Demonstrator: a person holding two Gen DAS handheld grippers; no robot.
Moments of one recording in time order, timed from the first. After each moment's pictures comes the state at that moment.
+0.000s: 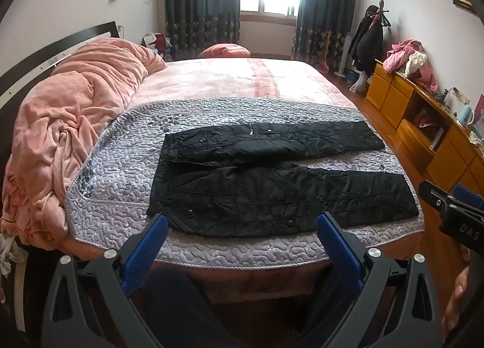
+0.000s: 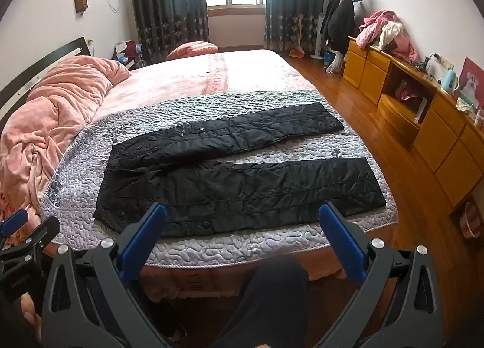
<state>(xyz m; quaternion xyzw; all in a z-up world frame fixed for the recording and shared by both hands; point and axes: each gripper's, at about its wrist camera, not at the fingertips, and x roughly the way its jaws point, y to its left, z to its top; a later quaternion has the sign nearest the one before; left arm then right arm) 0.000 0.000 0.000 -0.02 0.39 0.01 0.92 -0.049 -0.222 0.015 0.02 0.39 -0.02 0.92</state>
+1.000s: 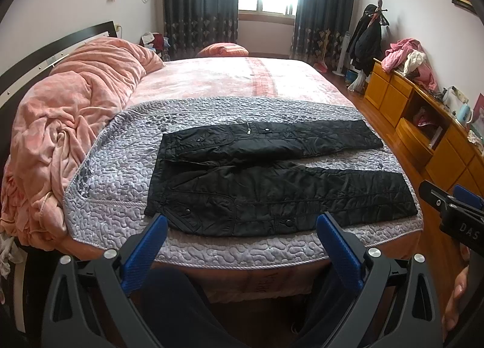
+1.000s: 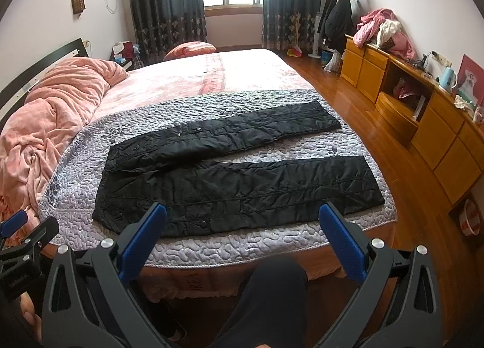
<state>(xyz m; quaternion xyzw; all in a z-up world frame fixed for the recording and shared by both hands) -0.001 -0.005 -0.004 -0.02 0.39 0.00 0.92 -0.049 -0.231 0.012 0.03 0.39 -0.02 0.92</state>
